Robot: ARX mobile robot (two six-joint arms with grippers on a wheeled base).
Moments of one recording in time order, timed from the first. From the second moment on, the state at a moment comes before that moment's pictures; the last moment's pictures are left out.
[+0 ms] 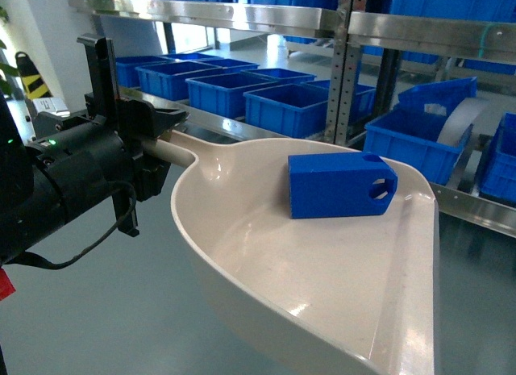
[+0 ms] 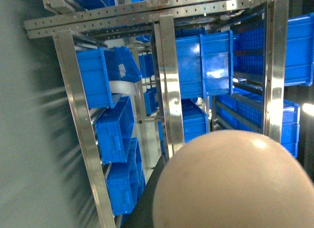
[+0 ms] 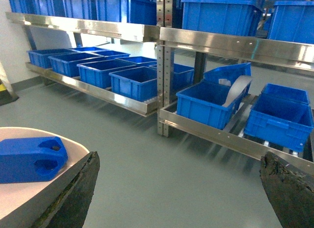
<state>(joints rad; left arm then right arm) -0.25 1.95 0.66 1.28 0.13 -1.46 0.14 0.55 0.17 0.37 0.14 0.00</state>
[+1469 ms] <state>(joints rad) -0.25 1.95 0.66 1.28 0.14 -1.46 0.14 0.55 0.17 0.37 0.14 0.00</state>
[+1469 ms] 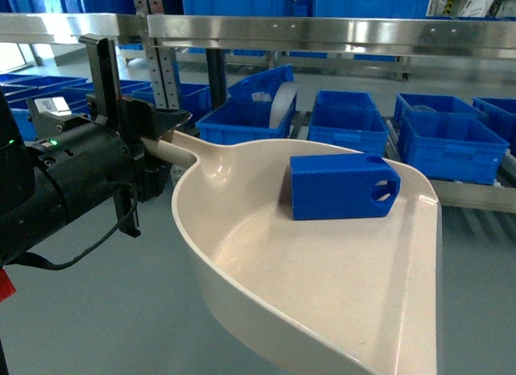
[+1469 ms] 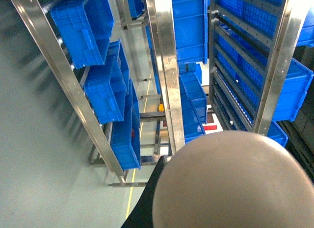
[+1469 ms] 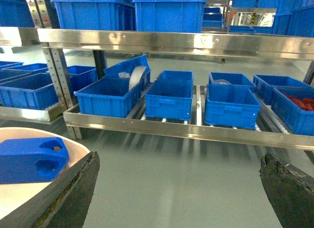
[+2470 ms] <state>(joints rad) -0.26 1.95 0.66 1.28 0.14 -1.46 0.14 0.55 0.17 0.37 0.14 0.00</state>
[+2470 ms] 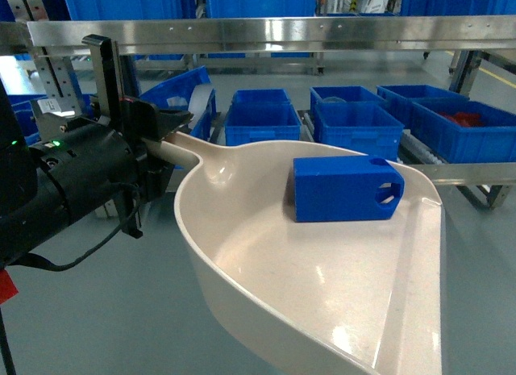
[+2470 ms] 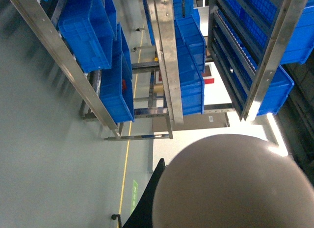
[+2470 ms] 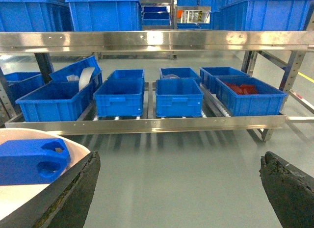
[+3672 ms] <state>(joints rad) -0.25 1.95 0.66 1.28 0.14 -1.46 0.14 0.55 0.17 0.37 0.14 0.00</state>
